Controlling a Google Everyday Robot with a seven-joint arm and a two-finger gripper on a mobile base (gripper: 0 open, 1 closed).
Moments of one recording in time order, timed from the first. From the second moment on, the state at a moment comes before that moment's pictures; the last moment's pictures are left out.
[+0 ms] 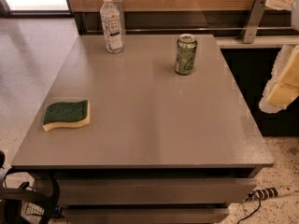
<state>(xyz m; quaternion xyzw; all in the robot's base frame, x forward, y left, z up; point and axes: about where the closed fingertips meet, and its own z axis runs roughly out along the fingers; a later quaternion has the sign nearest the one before) 0.425 -0.194 1.041 -0.60 0.76 -0.10 0.23</state>
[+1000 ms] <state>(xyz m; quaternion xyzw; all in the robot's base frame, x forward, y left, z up) 0.493 -0.193 1.043 -0.56 0.76 -0.05 0.33</state>
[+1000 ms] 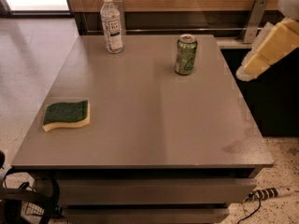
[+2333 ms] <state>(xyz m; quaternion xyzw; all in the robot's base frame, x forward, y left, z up) 0.606 -0.160 1.019 -0.44 0.71 0.08 0.55</state>
